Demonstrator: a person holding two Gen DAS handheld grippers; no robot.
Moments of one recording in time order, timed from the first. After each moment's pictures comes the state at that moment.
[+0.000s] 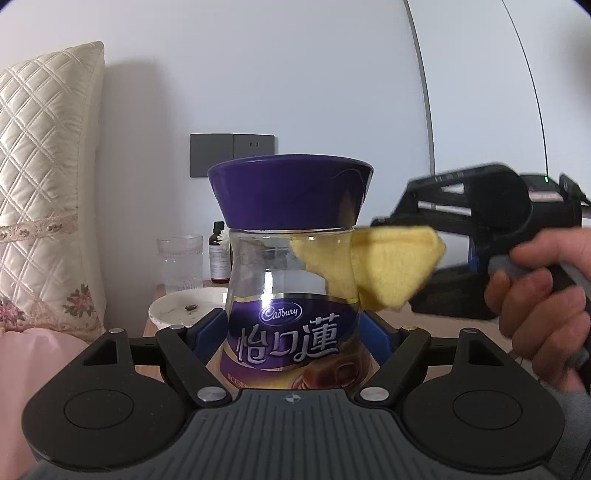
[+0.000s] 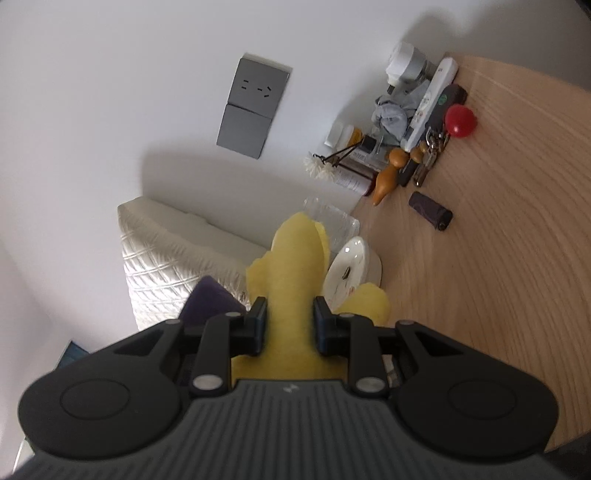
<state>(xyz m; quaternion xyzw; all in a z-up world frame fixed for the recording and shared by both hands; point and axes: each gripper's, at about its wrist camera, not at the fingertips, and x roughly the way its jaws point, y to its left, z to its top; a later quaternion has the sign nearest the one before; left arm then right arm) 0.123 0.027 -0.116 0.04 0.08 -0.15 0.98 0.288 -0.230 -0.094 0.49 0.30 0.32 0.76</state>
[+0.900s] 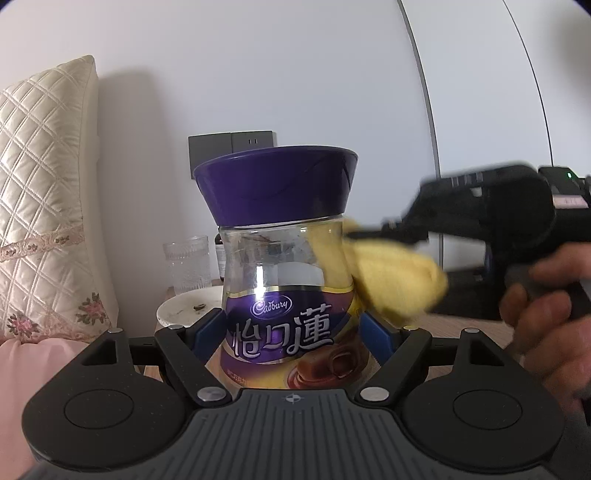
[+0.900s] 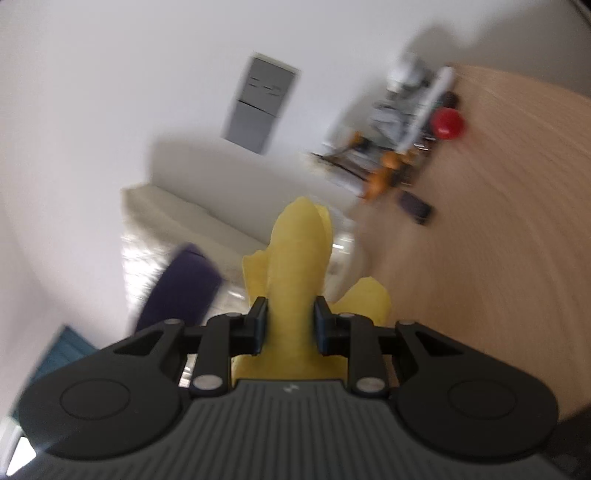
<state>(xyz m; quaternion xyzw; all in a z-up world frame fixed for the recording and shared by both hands) 0.119 0.009 -0.122 0.08 0.09 -0.13 0.98 0.279 -0.236 -0.112 0.46 0.26 0.34 0.78</state>
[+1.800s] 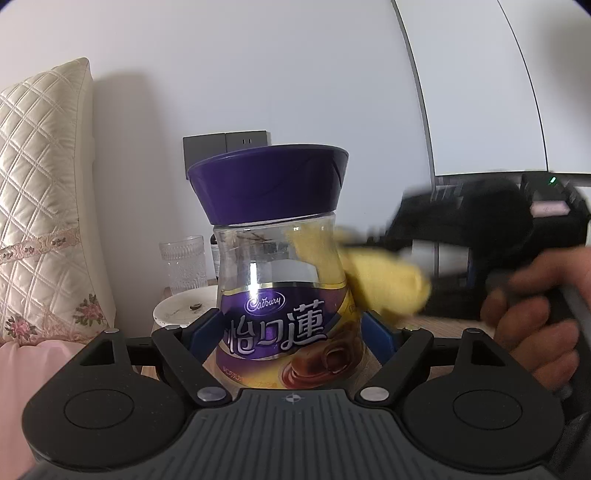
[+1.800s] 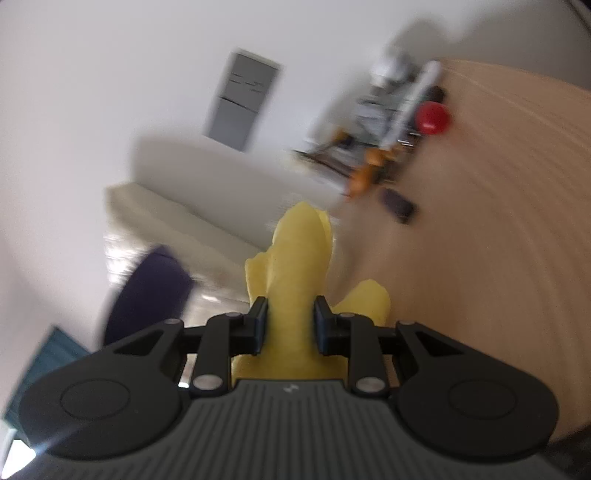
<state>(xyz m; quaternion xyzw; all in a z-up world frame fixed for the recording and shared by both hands) 0.111 0.006 -0.124 0.08 0.09 -0.14 0.98 0.289 -0.232 -0.125 0.46 0.27 0.33 0.78</state>
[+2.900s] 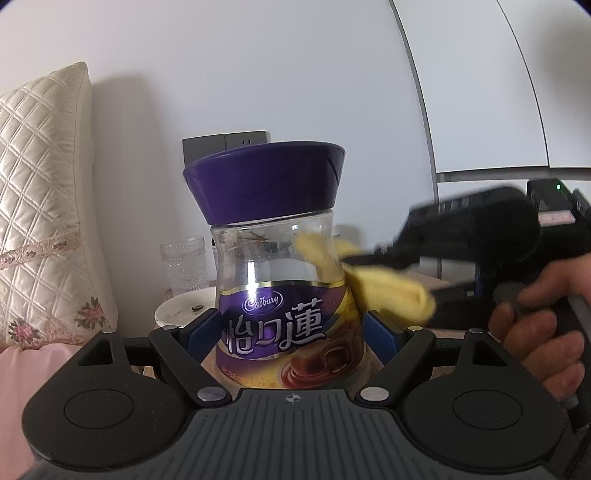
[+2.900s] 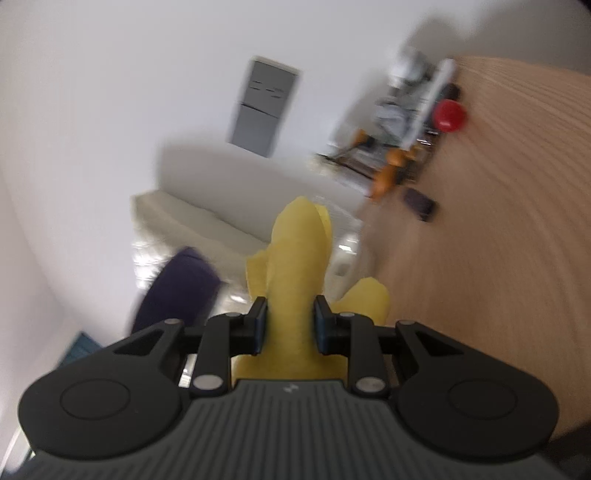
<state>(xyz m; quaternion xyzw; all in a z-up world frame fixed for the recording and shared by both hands) 0.100 0.002 -0.123 0.09 0.09 -0.14 0.98 0.286 -0.240 -0.134 0.47 0.27 0.33 0.77</state>
